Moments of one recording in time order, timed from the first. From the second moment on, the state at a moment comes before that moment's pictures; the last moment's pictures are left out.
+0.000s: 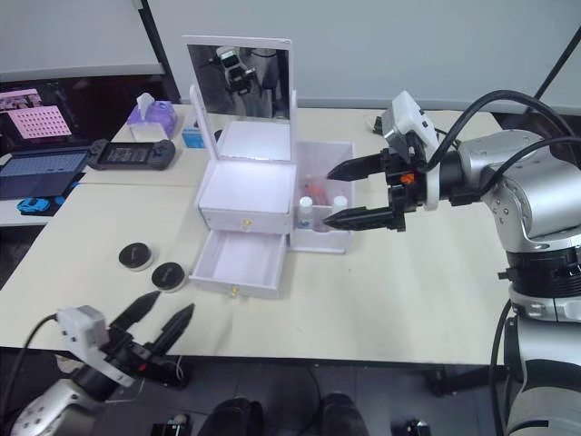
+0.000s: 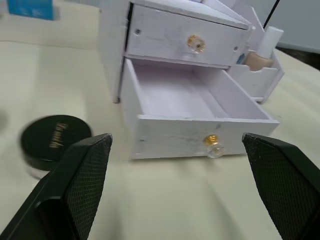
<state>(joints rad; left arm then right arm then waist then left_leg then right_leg) 0.53 0.40 0.35 -0.58 -0.63 0.20 -0.58 -0.92 -0.87 0.09 -0.05 0.57 0.77 1.38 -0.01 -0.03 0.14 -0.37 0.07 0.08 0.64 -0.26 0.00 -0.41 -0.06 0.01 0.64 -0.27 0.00</state>
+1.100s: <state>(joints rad) 0.51 0.55 0.57 -0.44 -0.57 0.32 -0.60 -0.97 -0.78 0.14 0.03 0.53 0.72 1.40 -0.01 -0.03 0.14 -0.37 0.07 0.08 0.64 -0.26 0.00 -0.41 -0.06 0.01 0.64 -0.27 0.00</state>
